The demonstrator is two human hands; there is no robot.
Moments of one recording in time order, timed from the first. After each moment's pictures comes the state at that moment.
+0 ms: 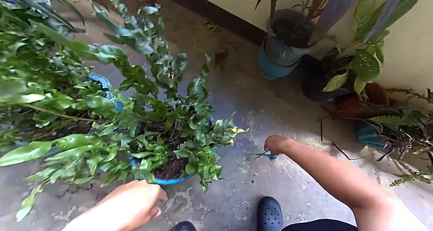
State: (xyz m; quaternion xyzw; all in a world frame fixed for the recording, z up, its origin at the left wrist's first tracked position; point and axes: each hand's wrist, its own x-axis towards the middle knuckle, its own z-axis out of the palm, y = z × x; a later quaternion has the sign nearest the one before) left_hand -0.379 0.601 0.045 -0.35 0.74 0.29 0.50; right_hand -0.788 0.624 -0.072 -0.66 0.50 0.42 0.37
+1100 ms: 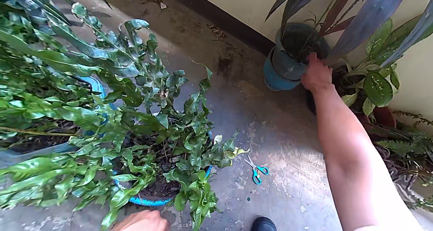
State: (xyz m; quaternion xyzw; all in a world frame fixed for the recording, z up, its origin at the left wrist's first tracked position) left_hand -0.393 0.620 0.010 -0.27 0.75 0.36 0.49; right_hand -0.920 0.433 0.038 -0.53 0.85 0.02 -0.01
